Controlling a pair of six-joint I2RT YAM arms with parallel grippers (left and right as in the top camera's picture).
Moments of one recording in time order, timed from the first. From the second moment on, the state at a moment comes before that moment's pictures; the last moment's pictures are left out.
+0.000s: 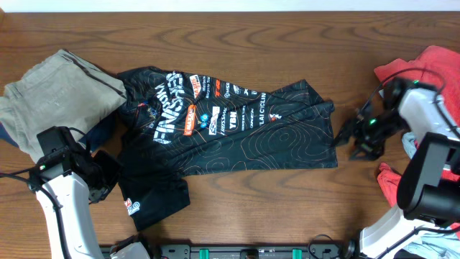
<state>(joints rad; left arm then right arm) 0.51 1.19 0.82 -1.04 0.21 -0.43 -0.24 1.88 1.22 -1.22 -0.40 0.14</state>
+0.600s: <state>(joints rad) 0.51 1.19 0.82 -1.04 0.21 -0.43 -0.17 1.86 1.00 -1.00 -0.44 0.29</state>
